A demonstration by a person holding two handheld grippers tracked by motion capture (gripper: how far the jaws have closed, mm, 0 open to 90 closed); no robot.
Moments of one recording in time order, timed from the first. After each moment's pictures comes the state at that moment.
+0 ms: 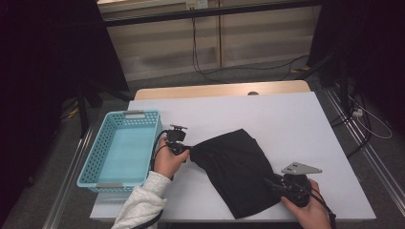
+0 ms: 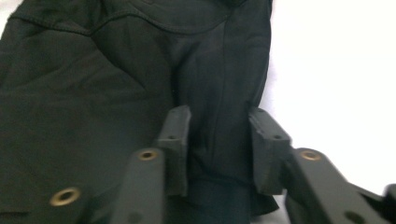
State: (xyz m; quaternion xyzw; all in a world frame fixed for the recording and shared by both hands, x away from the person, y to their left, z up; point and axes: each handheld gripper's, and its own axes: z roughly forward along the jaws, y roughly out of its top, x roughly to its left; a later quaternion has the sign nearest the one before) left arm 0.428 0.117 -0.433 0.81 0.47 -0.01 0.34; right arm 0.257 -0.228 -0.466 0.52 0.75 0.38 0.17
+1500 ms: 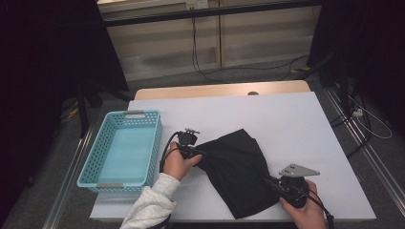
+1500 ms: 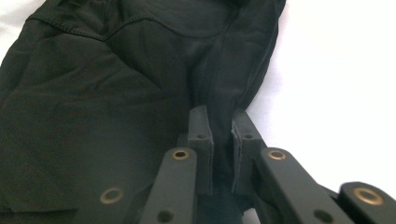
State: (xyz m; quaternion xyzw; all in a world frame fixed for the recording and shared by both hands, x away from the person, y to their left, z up) left arm 0.421 0.089 -0.444 0.84 0.45 0.03 0.30; right arm 0.253 -0.221 -0.465 0.50 0.76 0.38 0.17
